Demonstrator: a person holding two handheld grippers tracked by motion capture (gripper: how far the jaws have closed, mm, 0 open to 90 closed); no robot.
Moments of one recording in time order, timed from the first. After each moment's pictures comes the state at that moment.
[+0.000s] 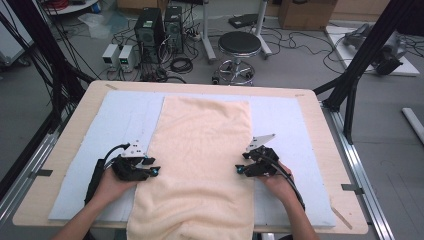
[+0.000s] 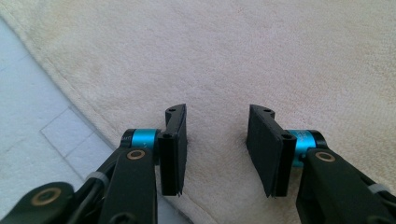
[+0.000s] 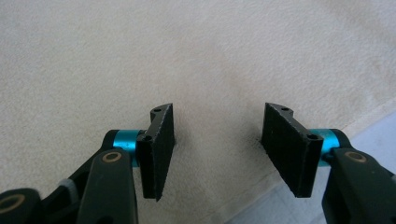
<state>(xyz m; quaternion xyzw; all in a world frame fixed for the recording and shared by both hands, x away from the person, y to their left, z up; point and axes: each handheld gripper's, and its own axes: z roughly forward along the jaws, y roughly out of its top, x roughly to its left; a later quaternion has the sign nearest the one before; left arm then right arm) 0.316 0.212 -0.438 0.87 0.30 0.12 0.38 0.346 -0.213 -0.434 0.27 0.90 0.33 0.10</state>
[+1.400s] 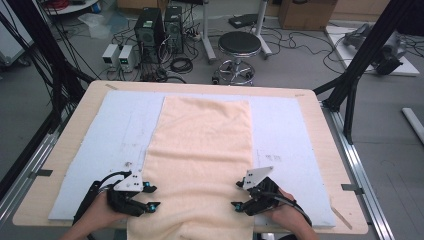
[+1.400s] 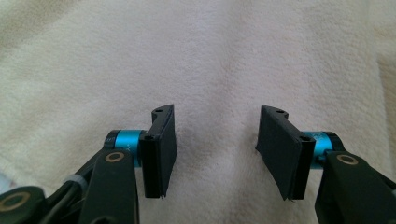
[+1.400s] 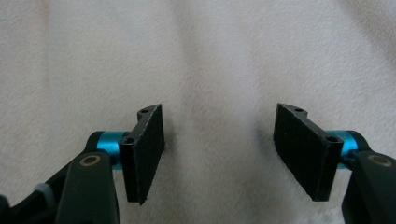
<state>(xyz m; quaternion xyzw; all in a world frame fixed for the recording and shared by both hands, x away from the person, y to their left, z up) 0.240 0.205 -0.436 0.90 0.18 0.05 0.39 0.259 -0.201 -0.436 0.15 0.92 0.35 0.06</state>
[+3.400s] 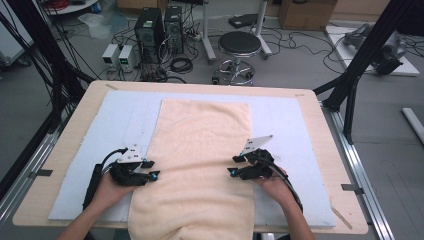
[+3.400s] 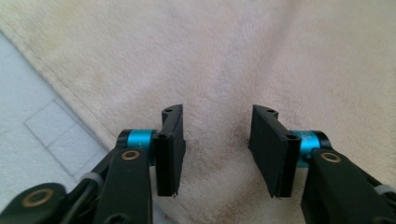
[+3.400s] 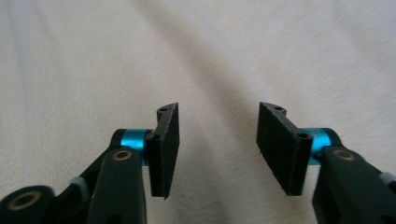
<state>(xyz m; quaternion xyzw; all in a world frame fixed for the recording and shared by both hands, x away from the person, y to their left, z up) 0.302 0.212 -0.441 0.86 0.29 0.12 0.39 0.334 -0.198 -0.426 0.22 0.89 0.39 0.06</state>
